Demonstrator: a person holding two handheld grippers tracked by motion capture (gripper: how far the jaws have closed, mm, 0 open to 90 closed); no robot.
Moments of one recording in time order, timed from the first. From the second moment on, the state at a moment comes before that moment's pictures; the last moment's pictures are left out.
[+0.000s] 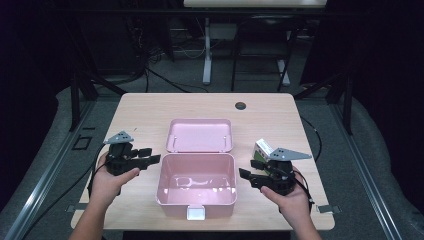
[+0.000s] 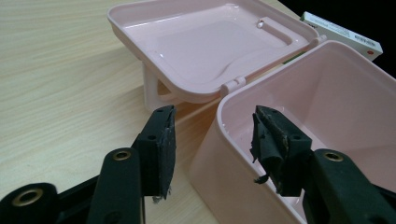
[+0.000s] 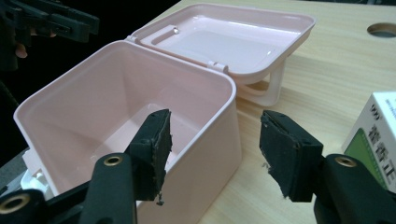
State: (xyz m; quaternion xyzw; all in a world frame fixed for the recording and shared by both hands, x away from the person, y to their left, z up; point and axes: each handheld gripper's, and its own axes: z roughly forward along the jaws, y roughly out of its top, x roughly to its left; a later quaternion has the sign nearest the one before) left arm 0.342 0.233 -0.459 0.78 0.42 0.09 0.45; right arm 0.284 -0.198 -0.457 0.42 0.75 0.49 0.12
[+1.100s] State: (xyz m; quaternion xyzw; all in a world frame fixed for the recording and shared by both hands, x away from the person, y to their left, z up) left arm 0.338 0.240 -0.449 0.80 0.40 0.12 0.44; right arm 0.329 -0.194 -0.431 0.42 0.80 0.40 0.13
